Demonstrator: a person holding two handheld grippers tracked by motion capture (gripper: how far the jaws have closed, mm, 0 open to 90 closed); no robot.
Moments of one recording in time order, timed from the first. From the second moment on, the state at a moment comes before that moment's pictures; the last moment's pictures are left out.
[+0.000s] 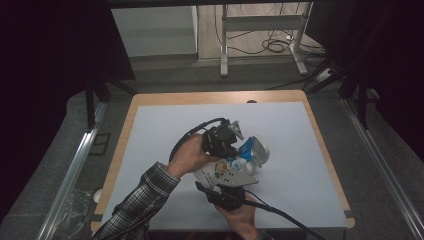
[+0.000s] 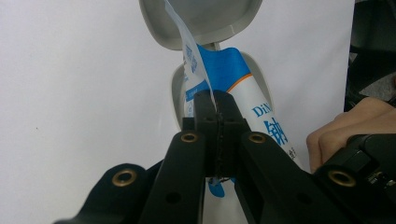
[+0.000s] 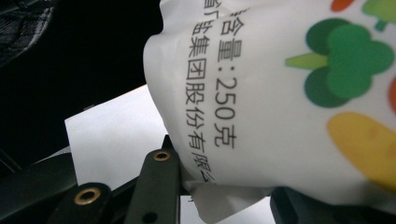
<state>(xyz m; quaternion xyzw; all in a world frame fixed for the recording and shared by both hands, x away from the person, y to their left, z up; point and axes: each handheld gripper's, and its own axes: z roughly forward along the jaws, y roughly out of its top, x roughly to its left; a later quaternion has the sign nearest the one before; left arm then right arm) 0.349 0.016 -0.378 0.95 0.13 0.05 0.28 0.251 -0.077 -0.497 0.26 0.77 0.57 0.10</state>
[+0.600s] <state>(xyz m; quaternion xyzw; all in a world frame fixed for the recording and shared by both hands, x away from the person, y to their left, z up) 0.349 0.016 -0.379 0.95 0.14 0.05 0.28 0.251 -0.076 -0.495 0.26 0.77 0.57 0.10</state>
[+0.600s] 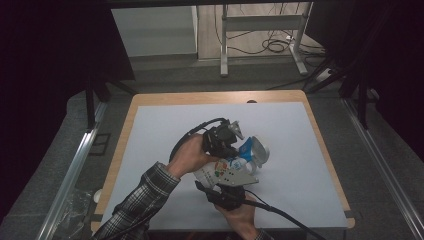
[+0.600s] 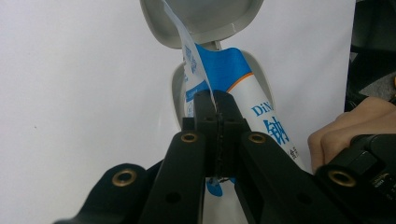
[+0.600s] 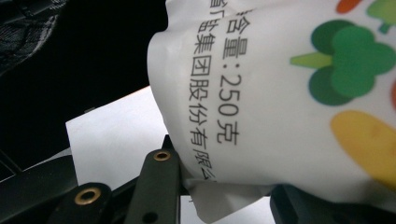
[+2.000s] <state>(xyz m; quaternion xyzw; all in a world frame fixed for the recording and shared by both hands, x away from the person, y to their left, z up) 0.350 0.016 -0.379 0.95 0.14 0.05 0.28 0.251 -0.075 -0.490 0.26 0.77 0.58 0.10</state>
